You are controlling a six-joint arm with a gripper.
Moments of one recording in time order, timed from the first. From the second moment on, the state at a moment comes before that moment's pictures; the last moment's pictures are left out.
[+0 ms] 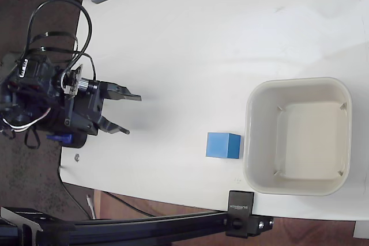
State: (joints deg) arm -11.9 173.7 174.1 45.3 15.9 6.6
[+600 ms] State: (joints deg) arm -11.9 173.7 174.1 45.3 15.7 6.2
